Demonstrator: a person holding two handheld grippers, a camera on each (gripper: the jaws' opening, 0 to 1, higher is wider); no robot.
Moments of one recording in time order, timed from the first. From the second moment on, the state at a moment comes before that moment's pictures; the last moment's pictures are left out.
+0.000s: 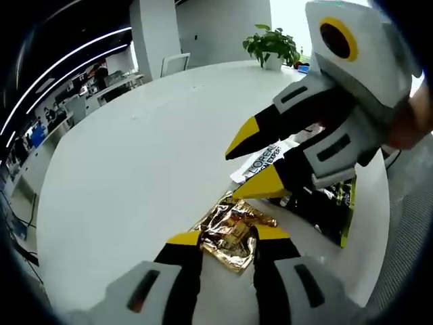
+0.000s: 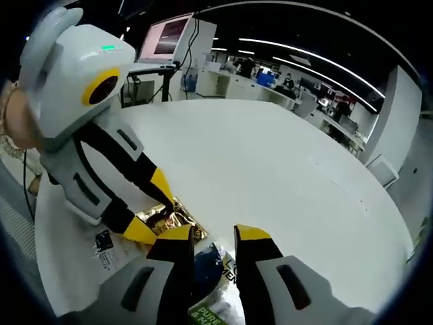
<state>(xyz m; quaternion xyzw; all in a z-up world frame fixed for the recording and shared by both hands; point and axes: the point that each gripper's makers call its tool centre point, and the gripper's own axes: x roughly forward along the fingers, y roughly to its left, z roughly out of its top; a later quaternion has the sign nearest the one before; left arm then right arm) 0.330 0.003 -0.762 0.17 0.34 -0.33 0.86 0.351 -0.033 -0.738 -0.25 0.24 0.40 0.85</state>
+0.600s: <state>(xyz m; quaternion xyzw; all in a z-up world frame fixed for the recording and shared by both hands) 0.328 0.002 -0.750 0.17 0.33 -0.33 0.87 0.337 -0.038 -0.719 -0.24 0.22 0.40 0.85</state>
